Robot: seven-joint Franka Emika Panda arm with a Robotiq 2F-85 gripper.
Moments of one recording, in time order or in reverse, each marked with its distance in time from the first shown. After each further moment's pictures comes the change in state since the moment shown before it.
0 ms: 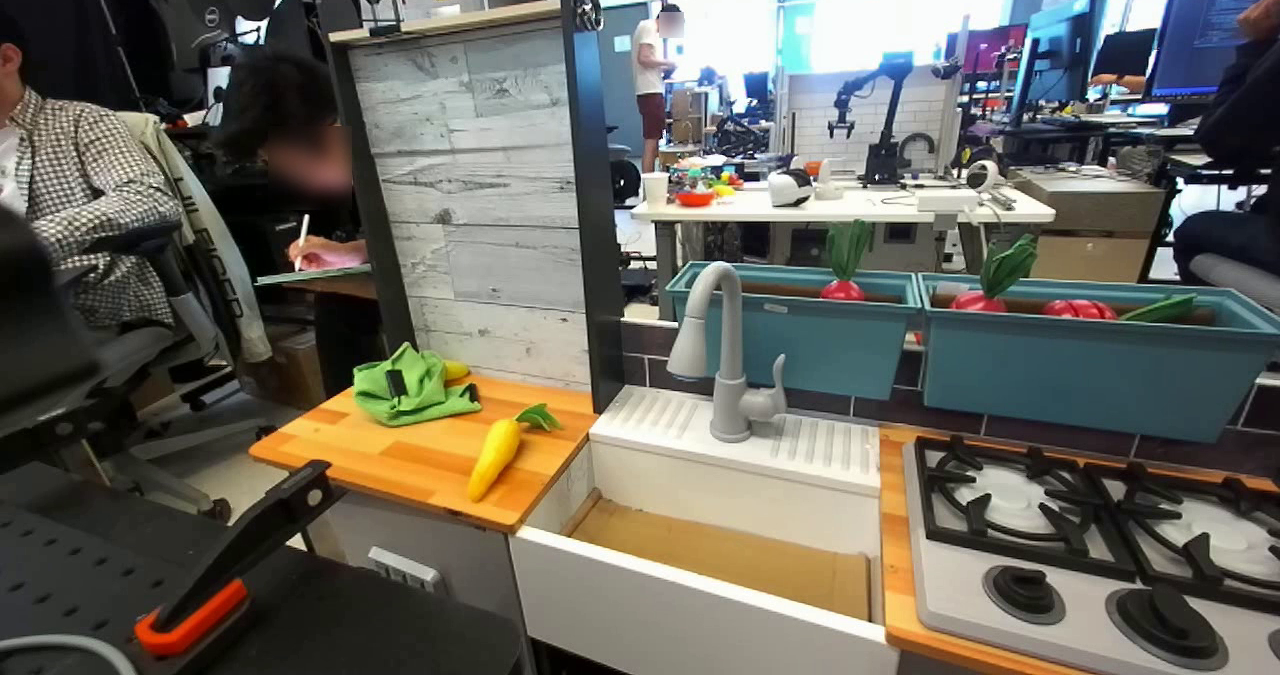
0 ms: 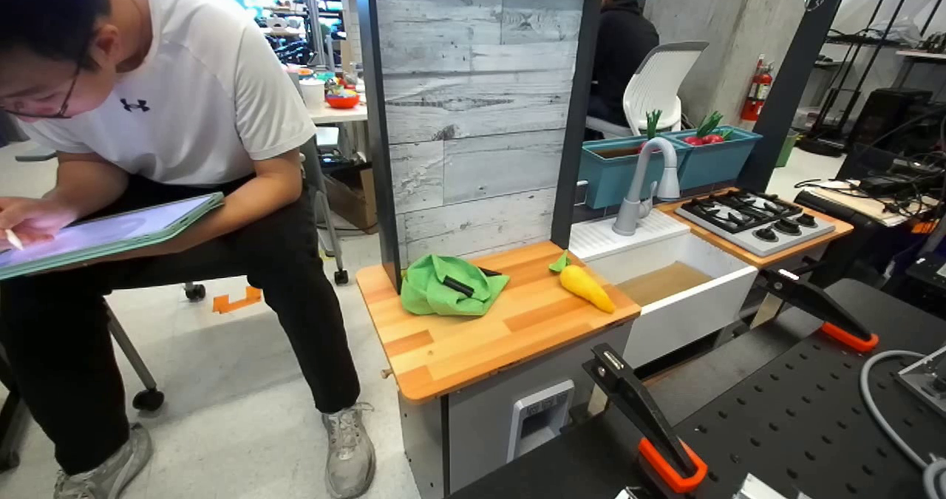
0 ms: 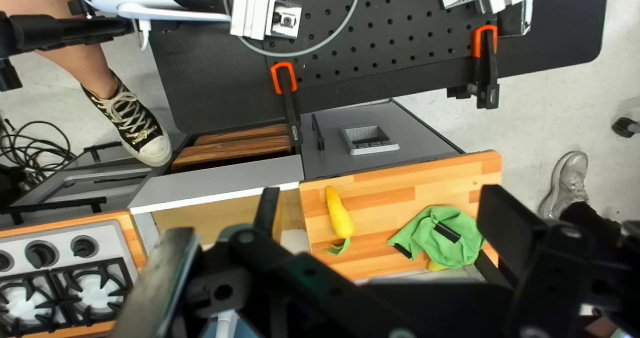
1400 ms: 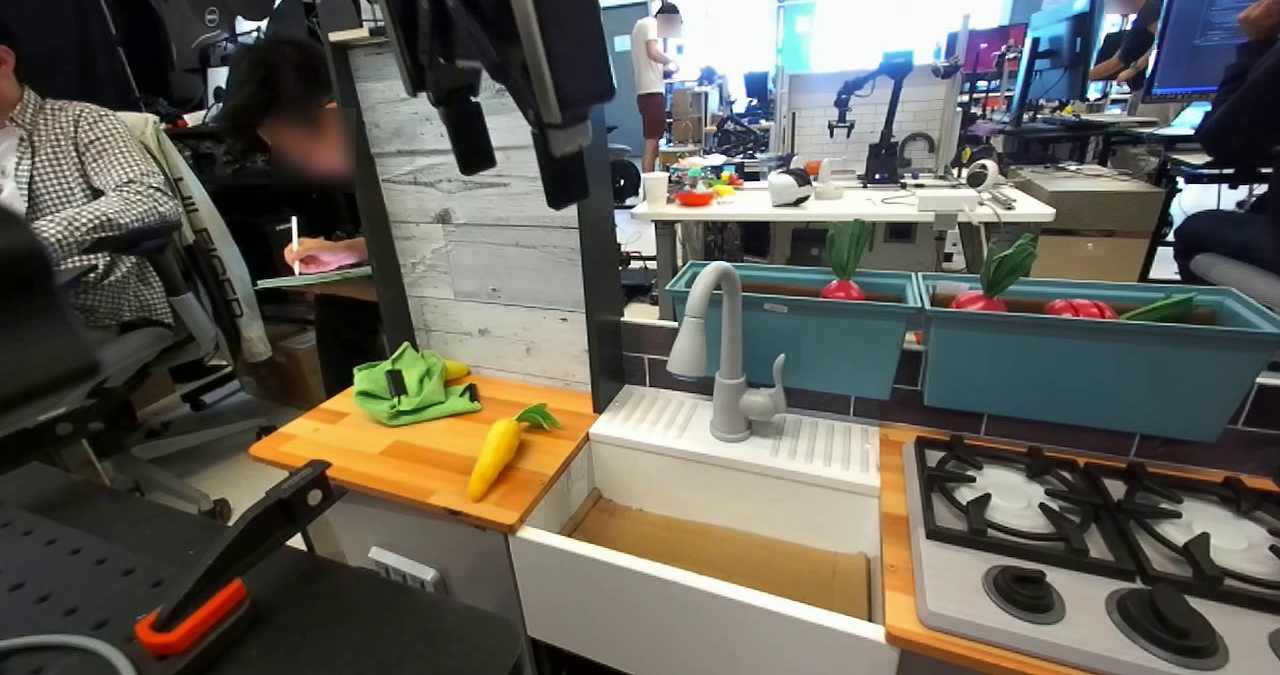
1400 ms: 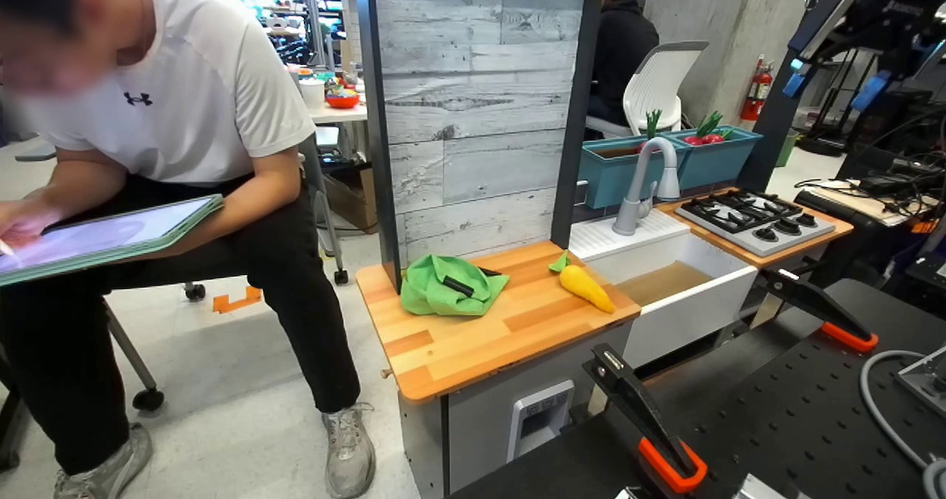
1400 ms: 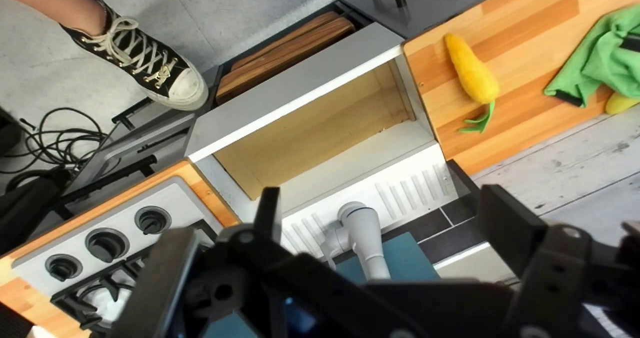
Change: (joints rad) arm -0.047 0.840 -0.169 0.206 0.310 0.760 -0.159
